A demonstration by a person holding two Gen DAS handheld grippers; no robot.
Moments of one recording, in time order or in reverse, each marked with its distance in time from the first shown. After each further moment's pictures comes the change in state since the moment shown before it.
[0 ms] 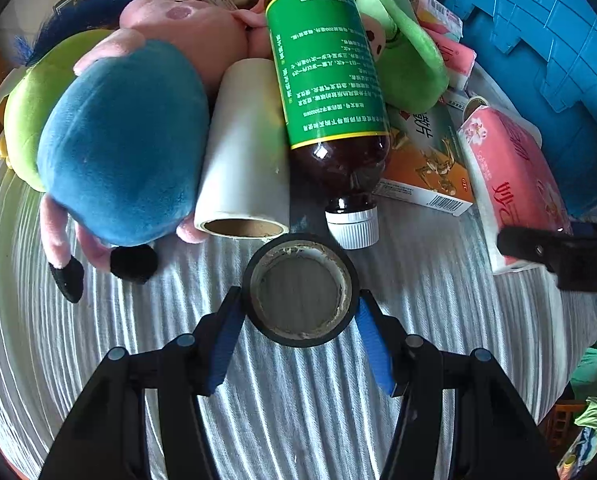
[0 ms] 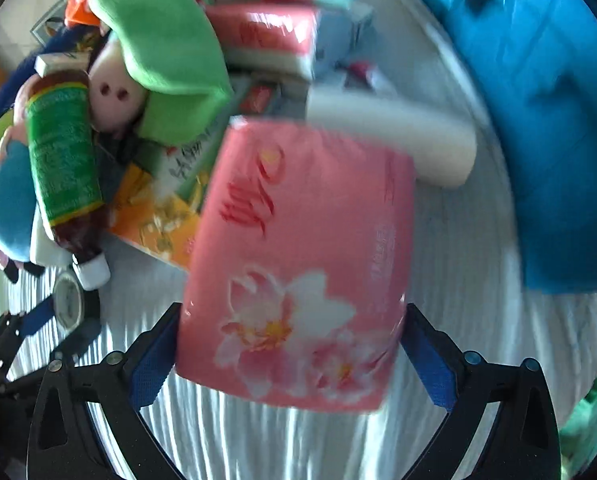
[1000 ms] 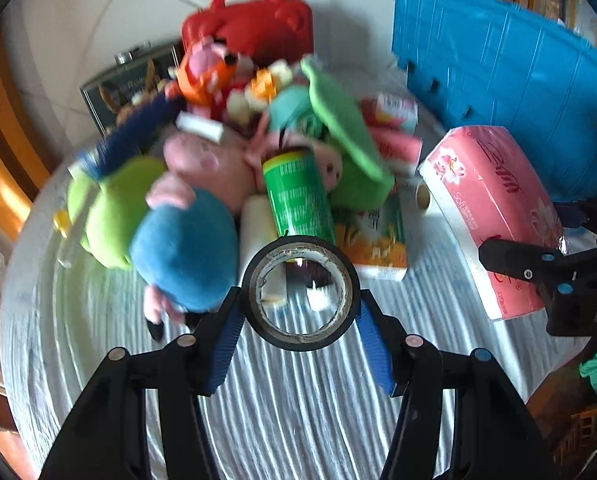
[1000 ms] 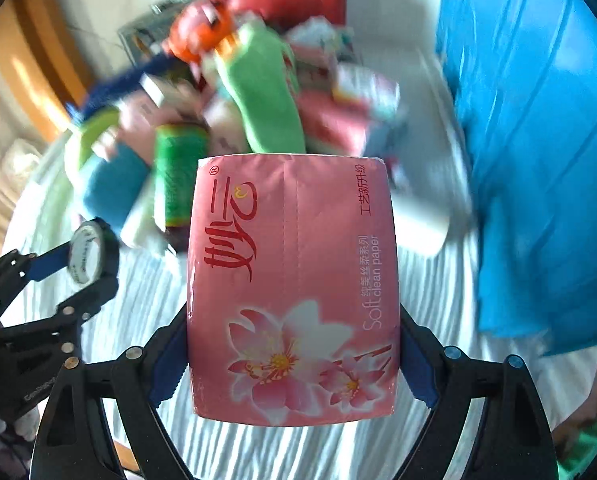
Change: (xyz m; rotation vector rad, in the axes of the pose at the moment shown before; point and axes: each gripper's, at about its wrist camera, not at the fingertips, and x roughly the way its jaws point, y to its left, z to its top) left arm -0.130 0.012 0.046 0.068 -0.250 0.059; right arm -0.119 0.031 -0.015 -0.243 -0.281 0.056
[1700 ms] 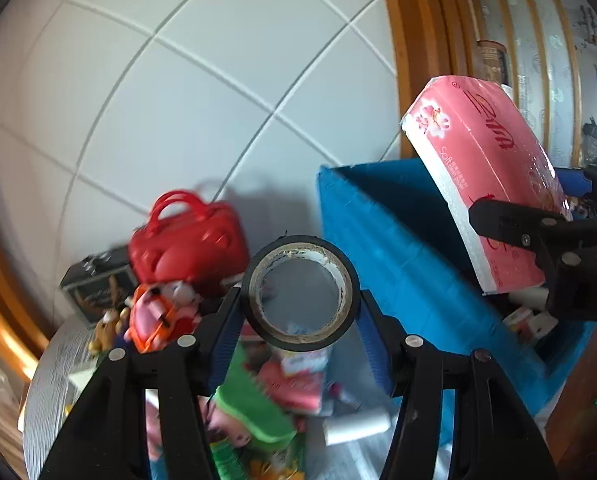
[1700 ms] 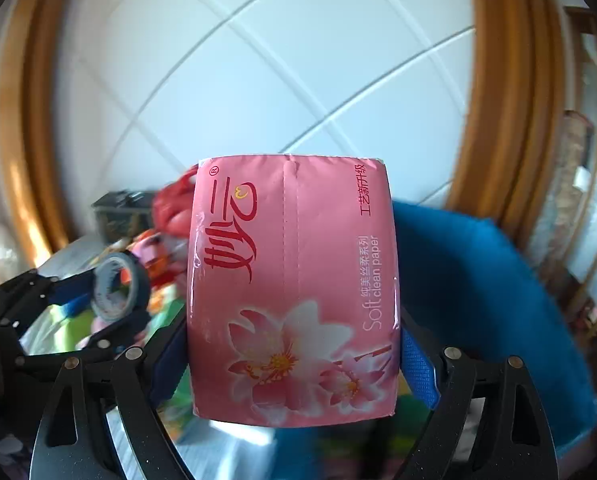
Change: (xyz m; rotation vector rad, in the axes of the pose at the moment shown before) left arm -0.092 -0.145 0.200 0.149 -0.426 -0.046; right arm -0.219 -0.145 0.125 -0.005 -0.532 -0.234
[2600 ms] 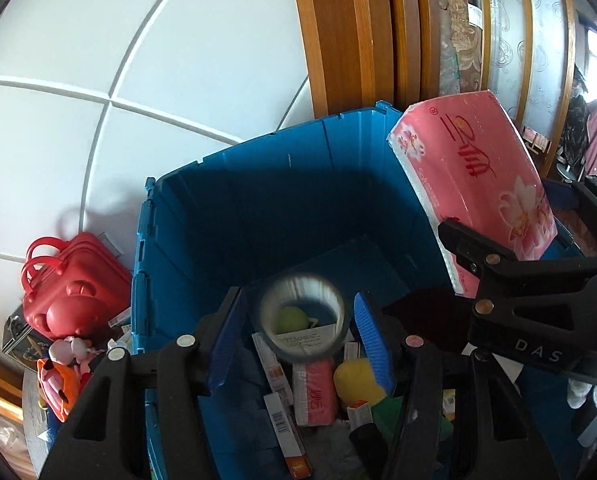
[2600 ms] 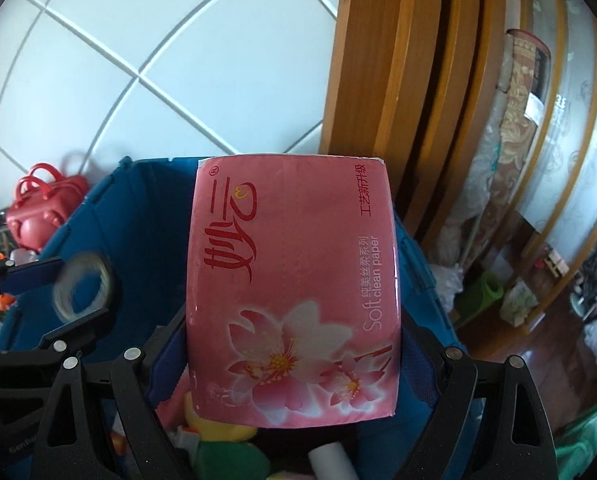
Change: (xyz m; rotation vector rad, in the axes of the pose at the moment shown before) left arm 0.204 -0.212 0.127 0.128 0.290 -0.118; right arm 0.150 -0.262 0.005 0.129 0.217 -0.163
